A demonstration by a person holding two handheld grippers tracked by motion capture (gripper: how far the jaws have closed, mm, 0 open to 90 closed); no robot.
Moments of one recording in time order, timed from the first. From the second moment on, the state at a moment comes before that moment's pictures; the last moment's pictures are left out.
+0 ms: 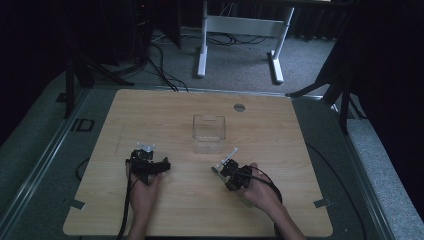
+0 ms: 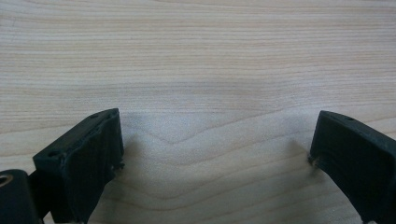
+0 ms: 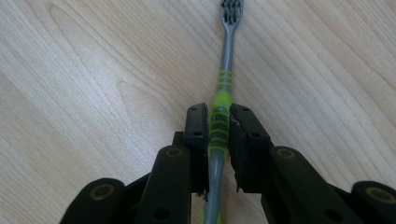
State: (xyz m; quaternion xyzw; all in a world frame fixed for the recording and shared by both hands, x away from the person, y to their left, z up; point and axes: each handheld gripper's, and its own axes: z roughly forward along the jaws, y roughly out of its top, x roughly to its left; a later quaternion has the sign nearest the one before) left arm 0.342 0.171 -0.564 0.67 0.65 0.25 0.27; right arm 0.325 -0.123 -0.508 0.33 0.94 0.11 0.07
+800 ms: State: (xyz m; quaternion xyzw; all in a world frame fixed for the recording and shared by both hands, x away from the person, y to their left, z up) left arm 0.342 0.171 -0.564 0.67 0.65 0.25 0.27; right arm 0.327 -0.123 -0.514 0.33 0.94 0.10 0.07
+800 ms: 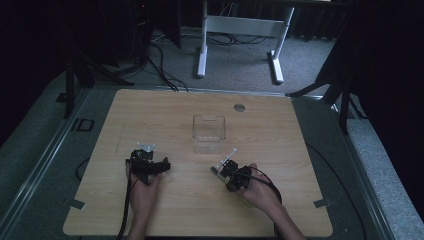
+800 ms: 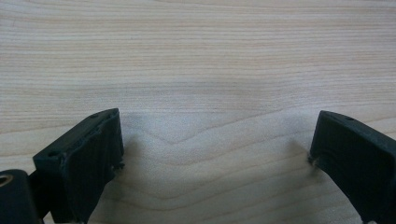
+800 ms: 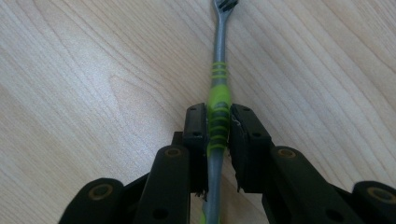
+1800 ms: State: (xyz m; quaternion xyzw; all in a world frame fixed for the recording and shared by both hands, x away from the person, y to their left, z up) left arm 0.342 0.171 -0.564 0.67 0.65 0.25 0.27; right arm 0.331 -0.123 -0.519 0.33 0.94 0.09 0.07
